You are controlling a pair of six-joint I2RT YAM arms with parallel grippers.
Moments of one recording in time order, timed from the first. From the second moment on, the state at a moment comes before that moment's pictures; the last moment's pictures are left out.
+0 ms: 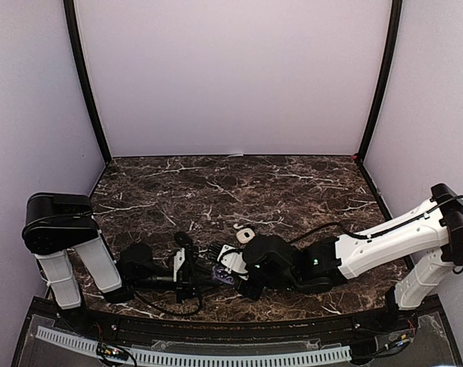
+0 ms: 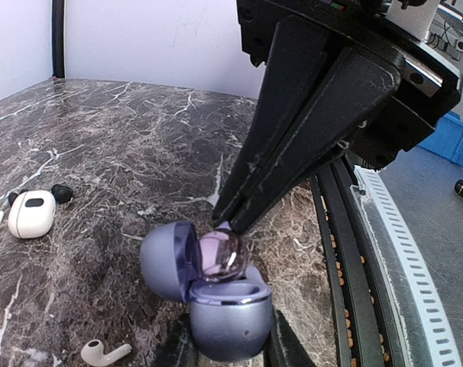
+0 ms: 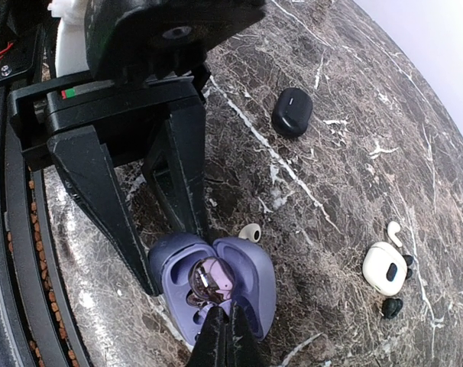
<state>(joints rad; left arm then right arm) -1.01 1.83 0.23 1.42 0.44 -0.07 1.39 1.58 0.91 -0.04 0.30 -0.05</state>
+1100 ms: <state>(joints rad) -1.01 1.84 0.23 1.41 0.44 -0.07 1.39 1.62 0.93 -0.07 0.30 -0.07</state>
